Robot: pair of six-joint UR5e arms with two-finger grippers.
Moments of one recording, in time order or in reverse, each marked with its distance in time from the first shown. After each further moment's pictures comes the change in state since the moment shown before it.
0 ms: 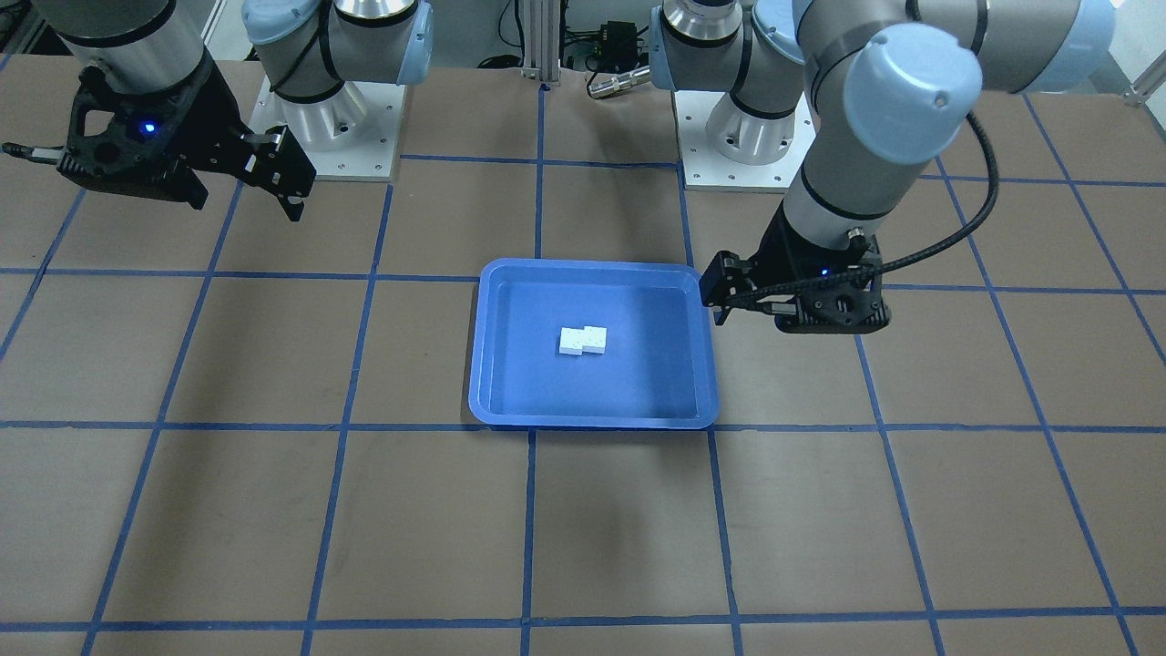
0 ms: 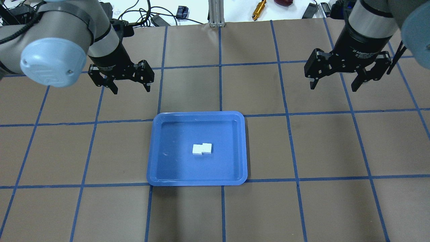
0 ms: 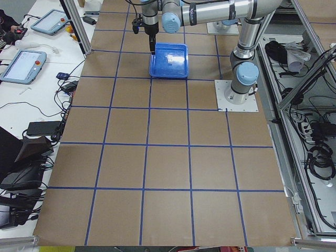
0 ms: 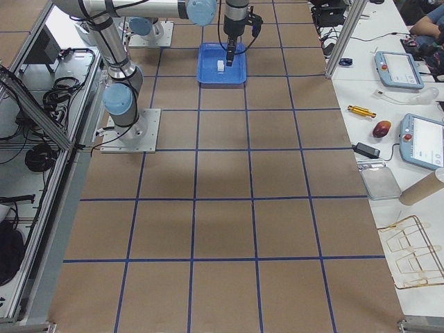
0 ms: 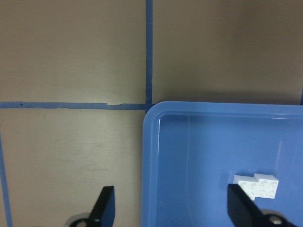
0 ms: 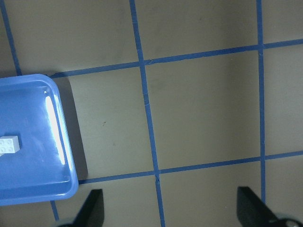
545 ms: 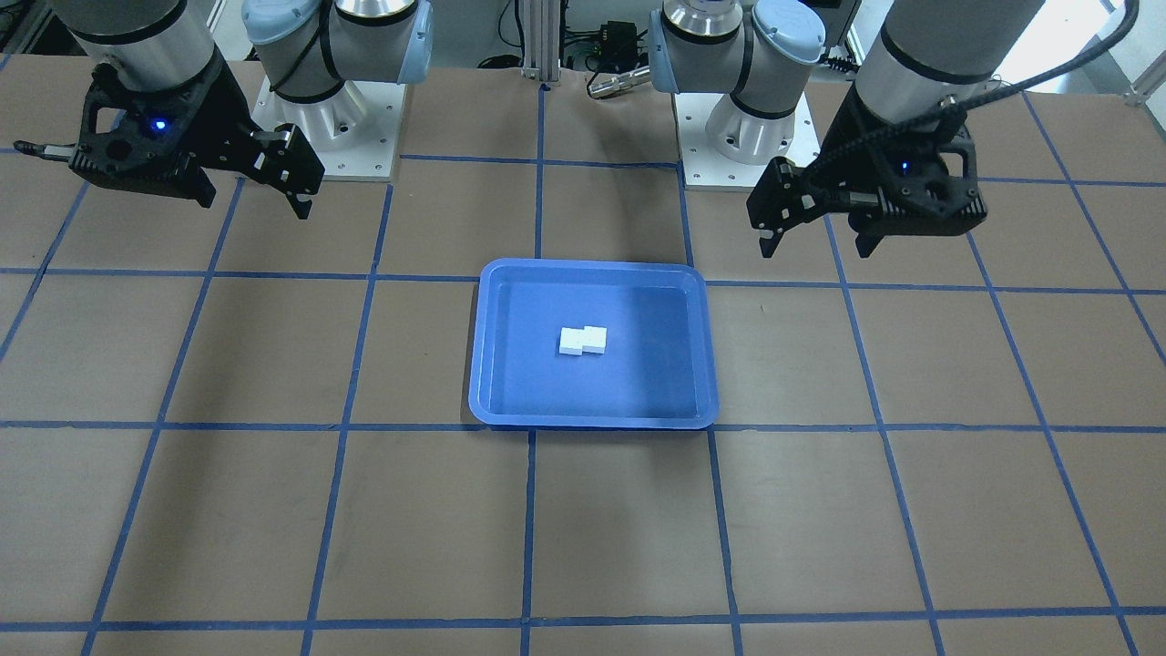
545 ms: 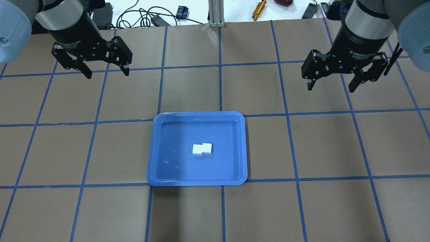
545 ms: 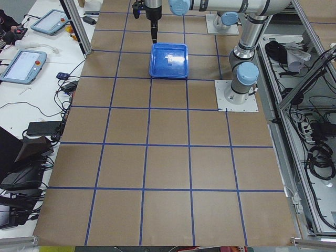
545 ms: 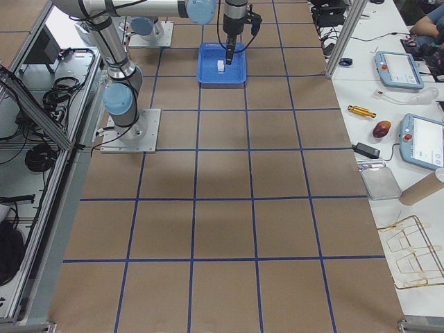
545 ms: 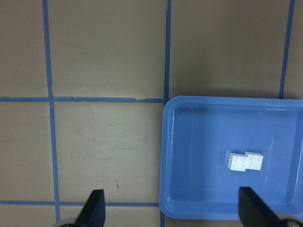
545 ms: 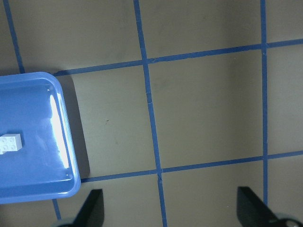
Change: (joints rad) left arm 0.029 0.089 0.107 -0.145 0.003 0.027; right arm 0.010 -0.001 0.002 0.000 0.001 0.005
